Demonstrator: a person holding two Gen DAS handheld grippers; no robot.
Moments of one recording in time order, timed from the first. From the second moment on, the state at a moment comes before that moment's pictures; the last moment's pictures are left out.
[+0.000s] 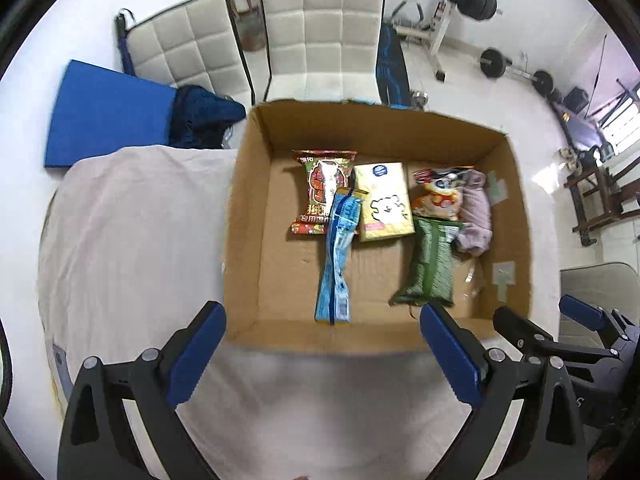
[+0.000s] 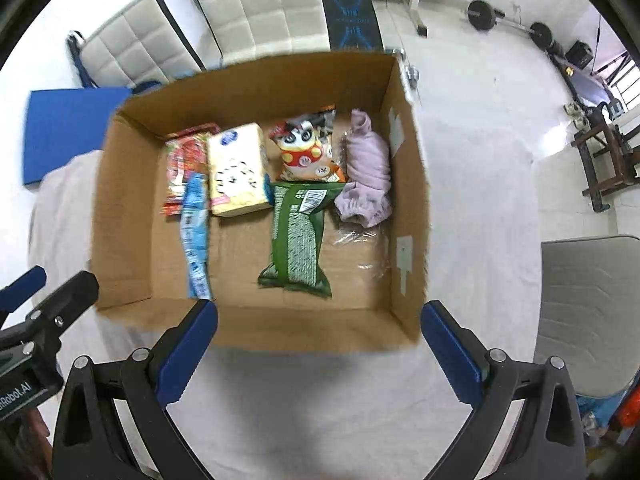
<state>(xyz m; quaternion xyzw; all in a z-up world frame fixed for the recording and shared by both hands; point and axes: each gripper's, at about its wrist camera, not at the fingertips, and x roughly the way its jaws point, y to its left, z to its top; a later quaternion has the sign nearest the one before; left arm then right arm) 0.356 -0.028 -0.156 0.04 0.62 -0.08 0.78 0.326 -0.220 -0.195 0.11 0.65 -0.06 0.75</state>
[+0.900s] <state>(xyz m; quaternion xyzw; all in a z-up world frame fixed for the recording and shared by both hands) 0.187 0.004 0.034 0.04 0.49 -0.07 0.87 0.108 -0.190 0.065 0.07 0.48 -0.05 0.87</state>
